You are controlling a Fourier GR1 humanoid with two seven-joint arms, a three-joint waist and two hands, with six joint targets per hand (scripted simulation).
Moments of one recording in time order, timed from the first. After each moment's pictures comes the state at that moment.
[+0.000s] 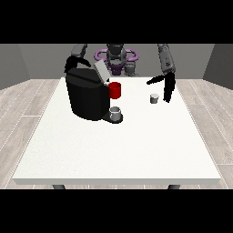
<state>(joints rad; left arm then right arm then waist) -0.44 0.41 0.14 -0.88 -0.22 -0.15 -0.16 -0.13 -0.02 0.00 -1.55 -0.01 -0.13 -0.06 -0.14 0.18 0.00</state>
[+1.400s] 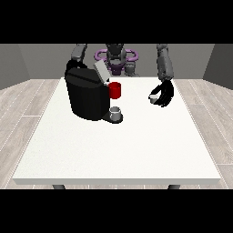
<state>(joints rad) -0.59 0.42 0.07 -0.58 -0.53 0.13 -0.30 -0.22 -0.03 0.00 -1.47 0.03 -0.17 0.00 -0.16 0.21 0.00</state>
